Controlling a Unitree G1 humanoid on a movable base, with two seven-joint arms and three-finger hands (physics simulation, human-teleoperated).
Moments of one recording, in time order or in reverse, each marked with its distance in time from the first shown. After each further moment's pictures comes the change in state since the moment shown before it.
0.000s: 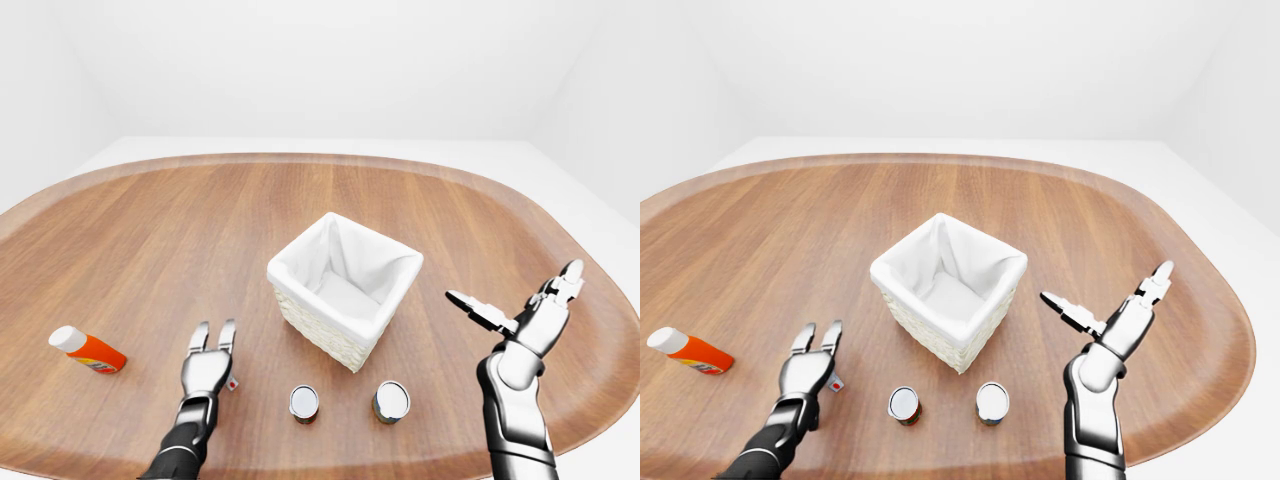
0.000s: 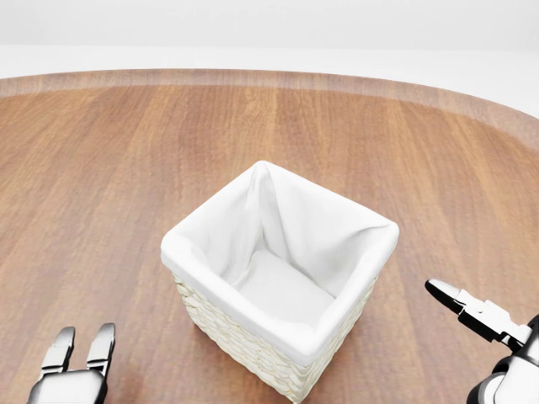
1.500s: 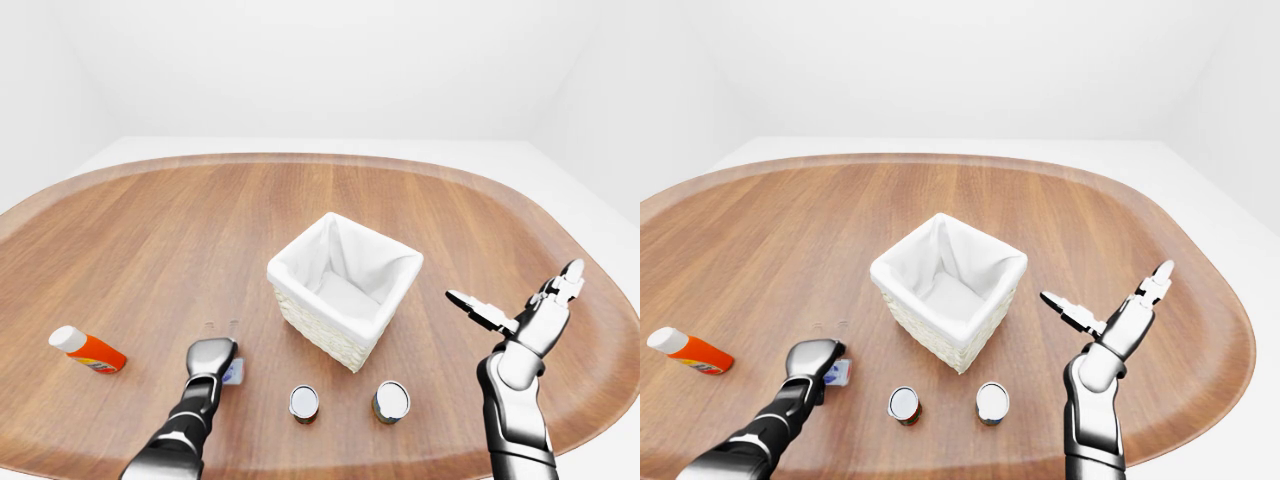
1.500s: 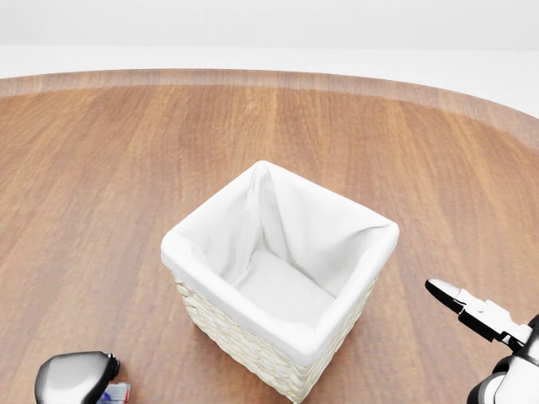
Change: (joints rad) left arm -0.228 -0.006 -0.036 0.317 -0.031 -0.009 0.000; right arm 0.002 0.002 0.000 -0.009 -0.004 0.002 0.000
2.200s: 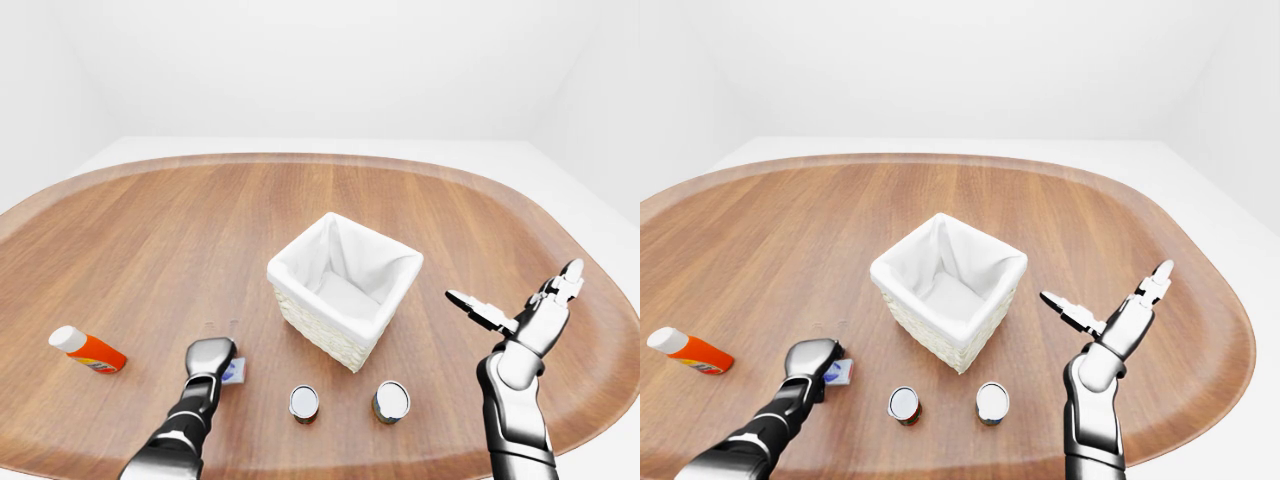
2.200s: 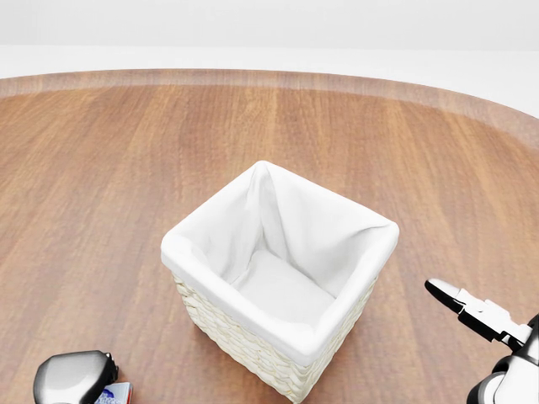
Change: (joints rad) left arm -0.006 0.005 -0.003 0.010 -0.017 -0.010 0.000; right arm -0.001 0.000 0.001 0.001 -0.002 0.000 0.000
